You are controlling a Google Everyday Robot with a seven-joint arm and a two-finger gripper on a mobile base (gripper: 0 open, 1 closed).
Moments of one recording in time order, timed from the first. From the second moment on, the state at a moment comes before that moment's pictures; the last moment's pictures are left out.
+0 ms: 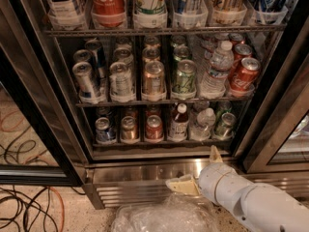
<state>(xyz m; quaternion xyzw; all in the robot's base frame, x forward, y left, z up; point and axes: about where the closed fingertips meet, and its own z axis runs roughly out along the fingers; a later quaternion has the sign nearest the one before) 0.458 -0.116 0.666 -0.29 0.83 0.08 0.47</state>
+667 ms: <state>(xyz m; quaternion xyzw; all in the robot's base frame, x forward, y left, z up) 0.465 -0.109 0.657 -0.26 0.82 0.09 0.50</state>
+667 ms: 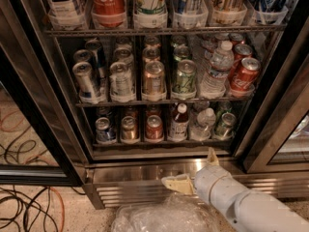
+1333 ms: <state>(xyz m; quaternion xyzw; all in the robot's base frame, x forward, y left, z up) 0.493 -0.090 0.638 -0.17 0.78 0.10 0.59</state>
